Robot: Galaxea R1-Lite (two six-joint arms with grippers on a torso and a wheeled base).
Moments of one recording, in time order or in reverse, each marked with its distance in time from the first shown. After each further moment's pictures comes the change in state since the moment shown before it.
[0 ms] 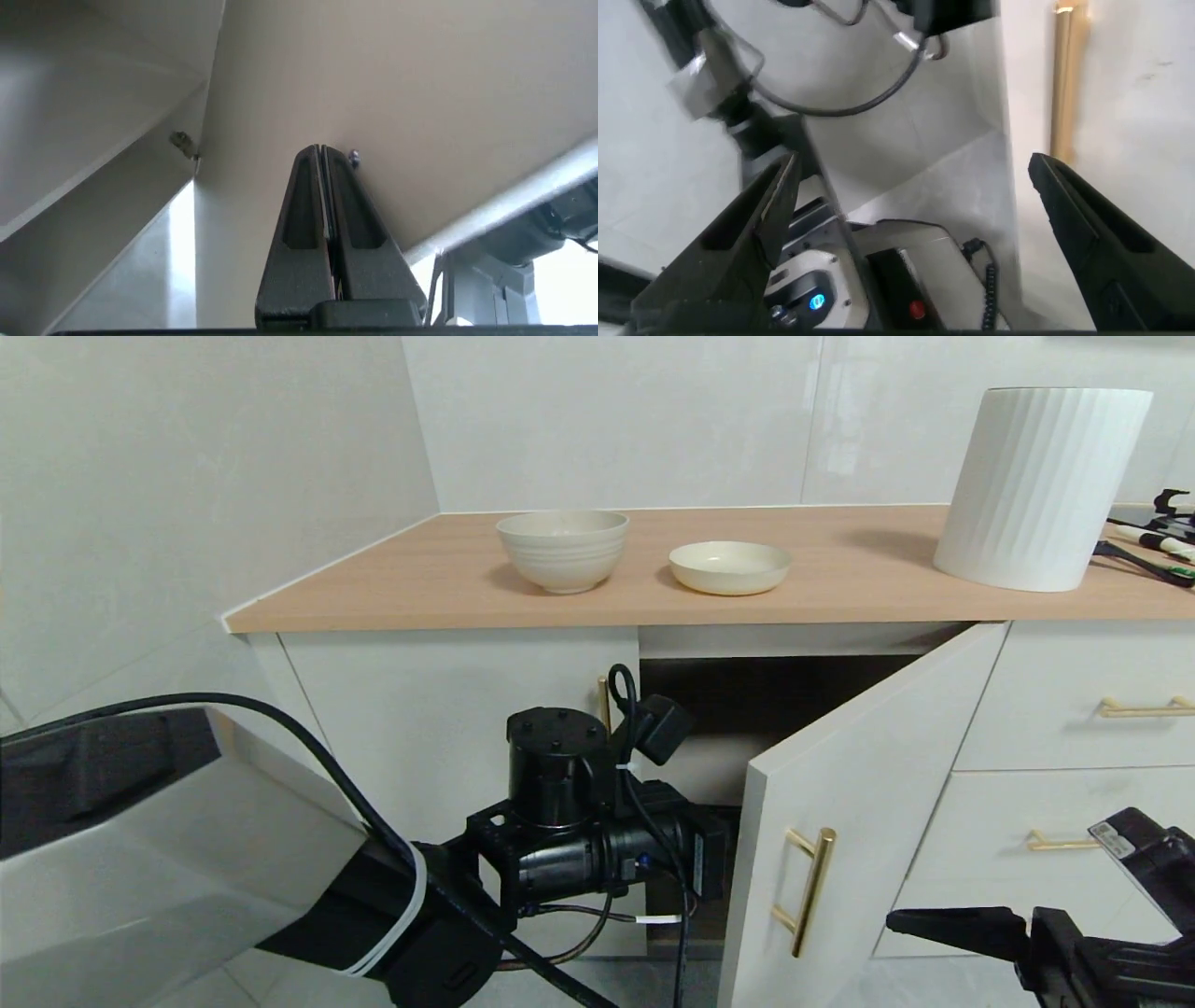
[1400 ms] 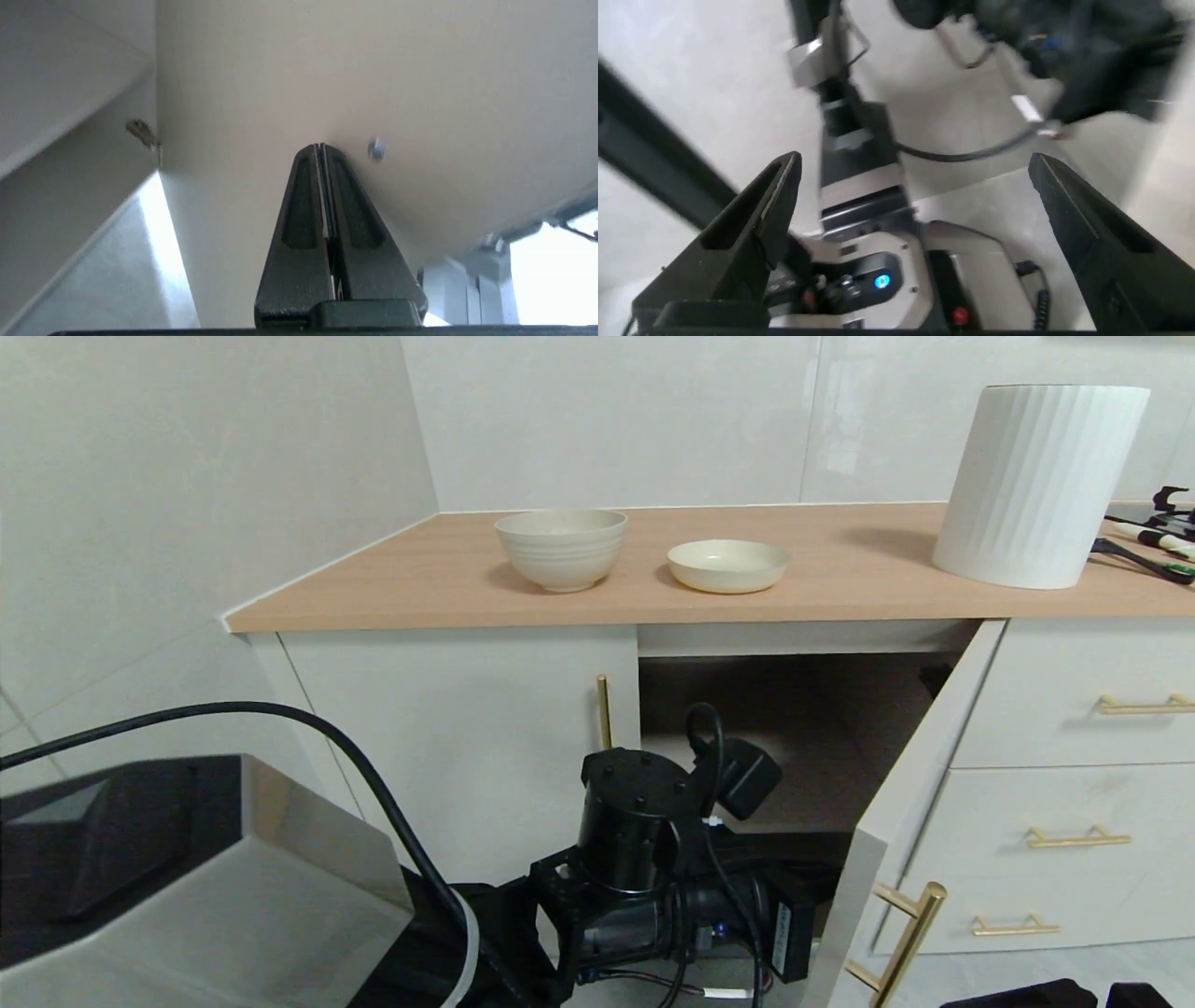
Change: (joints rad) left arm -0.155 0.017 -0.028 0.051 0.094 -0.001; right arm 0.153 -0.239 -0.011 0.157 0.076 0.000
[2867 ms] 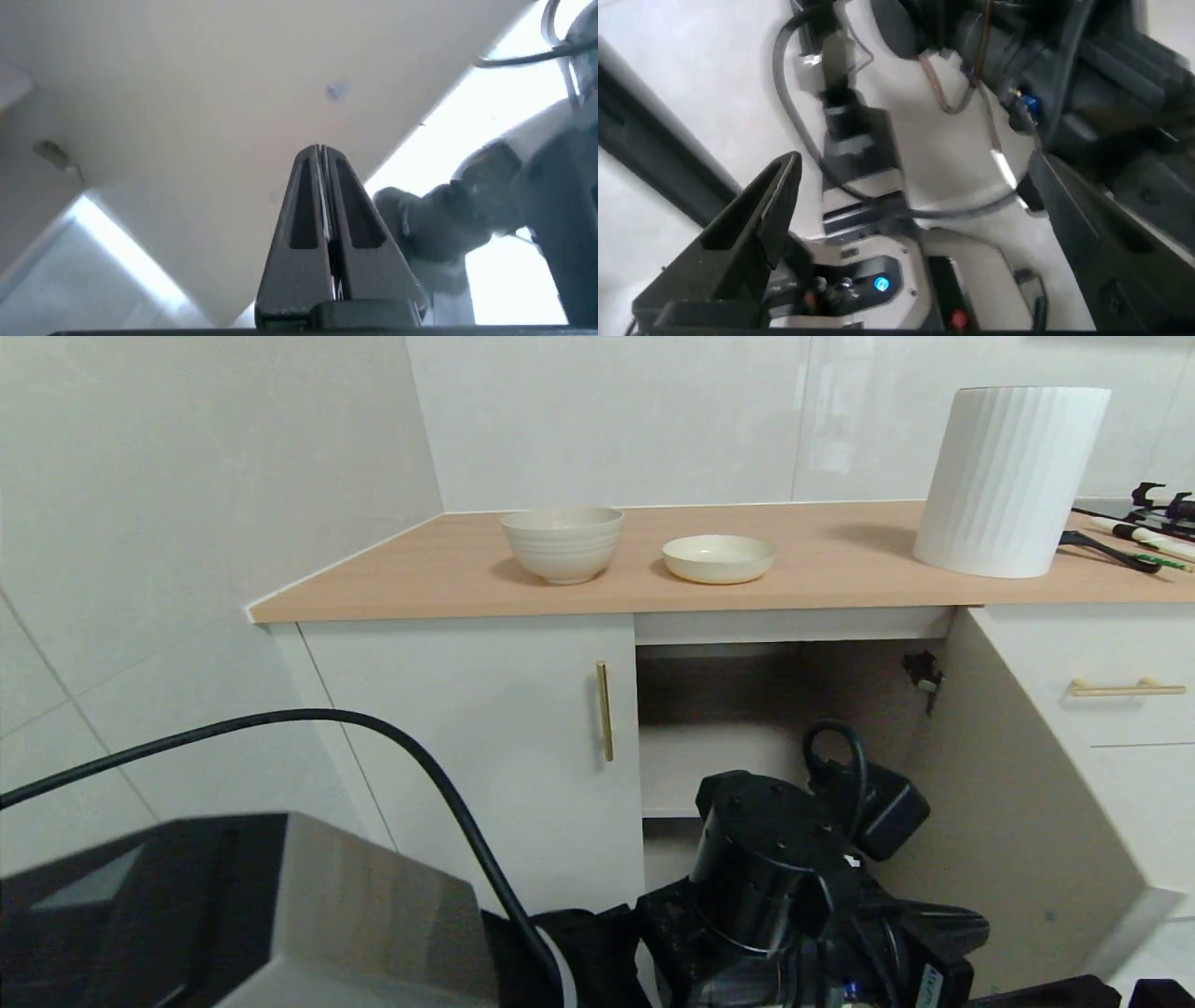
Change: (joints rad) left arm -0.153 0.053 -0.184 0.093 0.066 -0.017; right arm -0.030 -0.014 -0.014 0.033 0.053 0.000
